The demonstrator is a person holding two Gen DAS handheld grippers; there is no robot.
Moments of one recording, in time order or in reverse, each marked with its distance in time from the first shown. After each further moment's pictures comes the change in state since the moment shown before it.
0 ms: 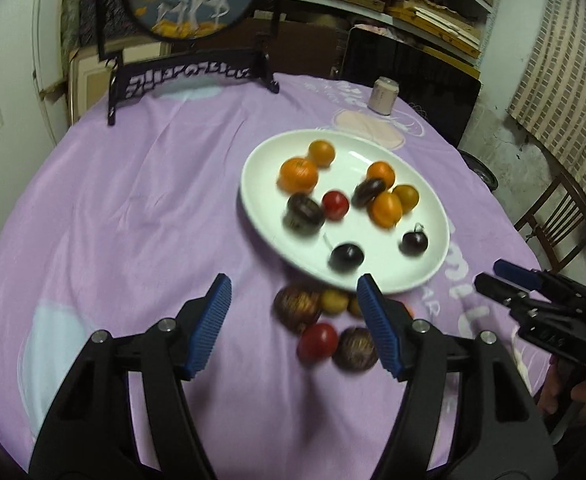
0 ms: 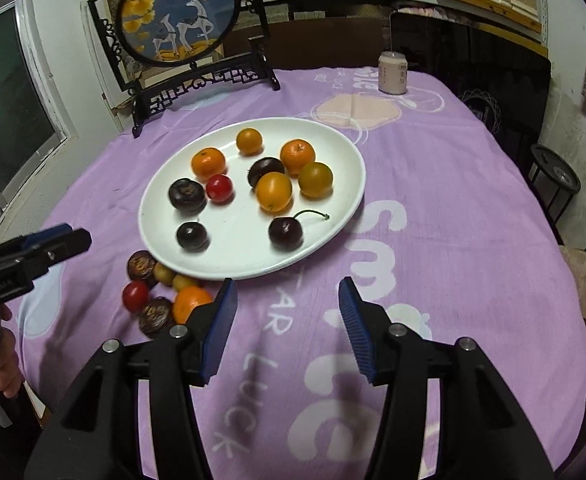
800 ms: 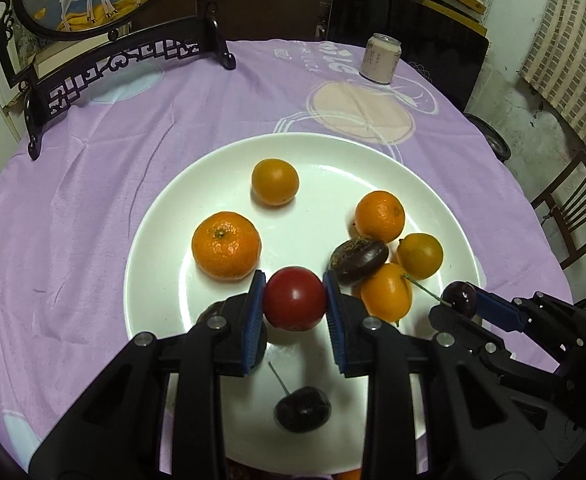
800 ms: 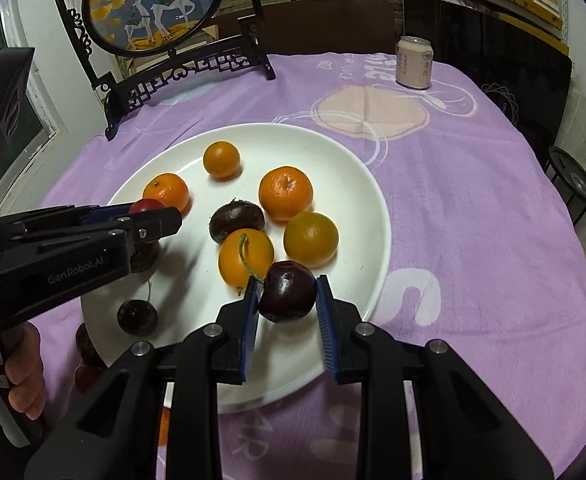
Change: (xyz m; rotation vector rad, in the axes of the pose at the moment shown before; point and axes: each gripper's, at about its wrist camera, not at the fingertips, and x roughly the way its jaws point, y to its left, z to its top) left arm 0.141 -0.061 0.090 0.081 0.155 0.016; right arm 0.095 -0.018 0.065 -0.005 0.068 0.013
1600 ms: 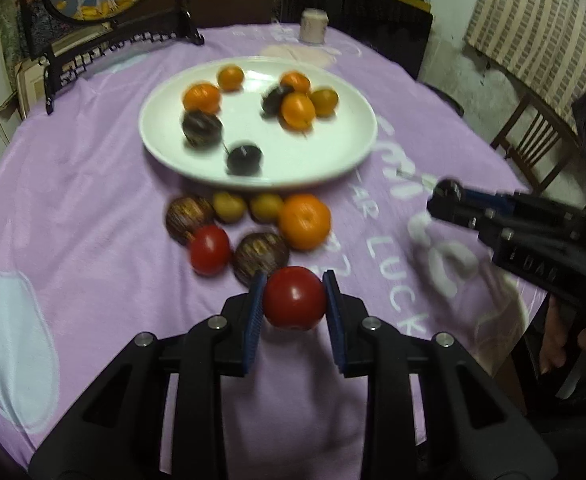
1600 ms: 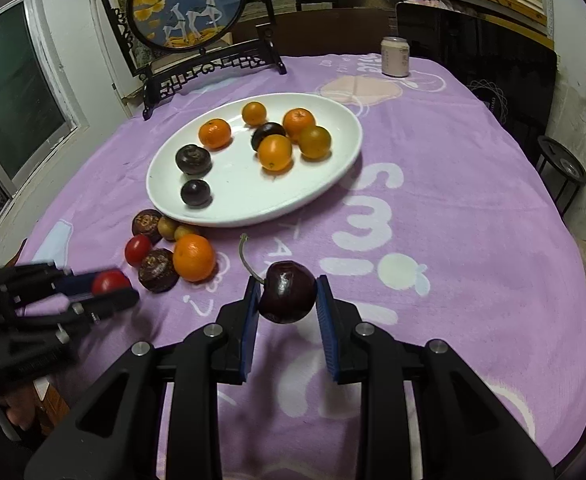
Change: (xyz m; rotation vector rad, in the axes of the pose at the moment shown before) left arm -0.103 -0.018 -0.160 0.109 -0.015 -0.086; right arm -0.090 0.009 -0.104 -0.009 -0.038 0.032
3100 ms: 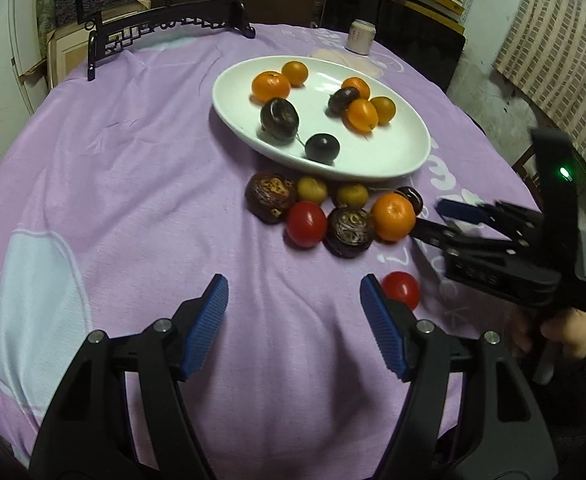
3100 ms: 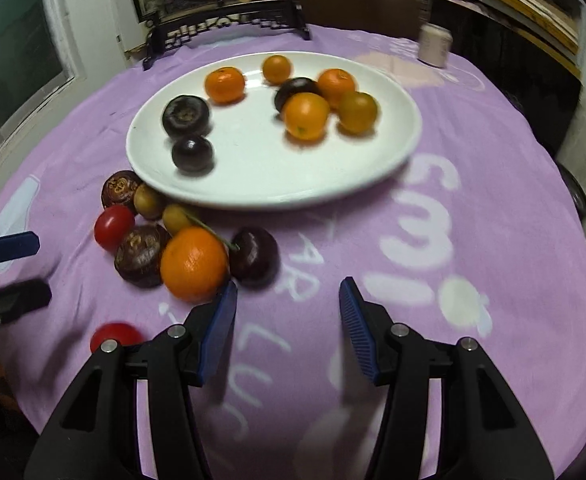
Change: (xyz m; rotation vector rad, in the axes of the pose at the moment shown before) left arm -0.008 0.046 -0.020 -0.119 -0.006 0.033; right arm 0.068 0.030 0.006 -0.139 0.088 -0.066
